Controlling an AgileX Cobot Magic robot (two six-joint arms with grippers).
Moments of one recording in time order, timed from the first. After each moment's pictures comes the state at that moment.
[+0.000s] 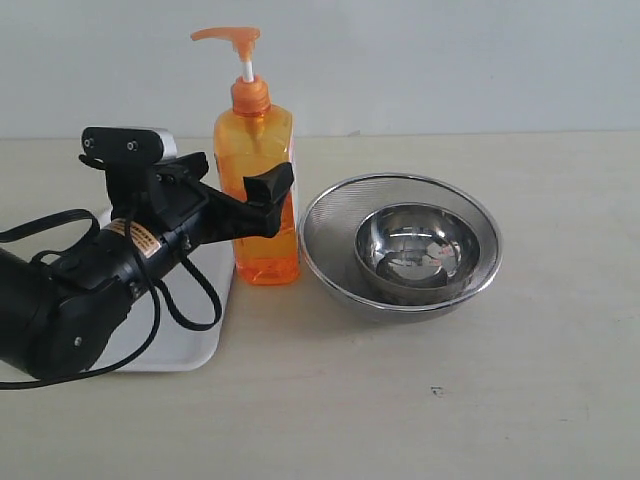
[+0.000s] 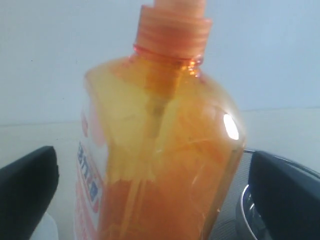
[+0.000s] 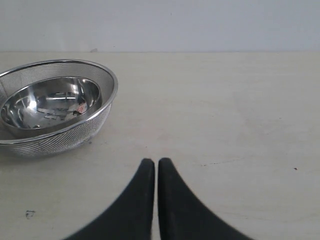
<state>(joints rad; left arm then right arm) -0.56 1.88 -0.64 -0.13 -1.07 -0.11 0.11 0.01 0.00 0.01 0.33 0.03</state>
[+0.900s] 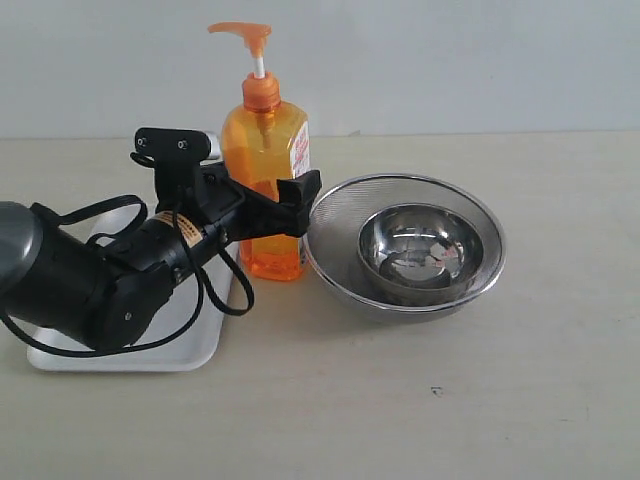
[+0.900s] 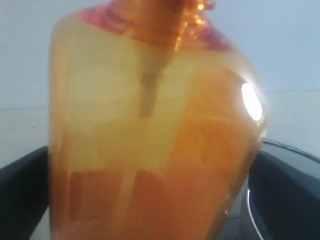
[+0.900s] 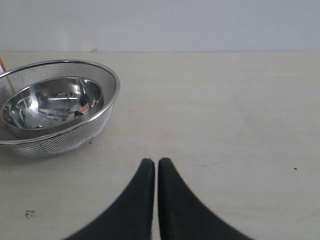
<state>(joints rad) -0.56 2.00 -0.79 -0.09 -0.98 -0.14 0.11 0.01 0.00 0.01 0.33 0.03</state>
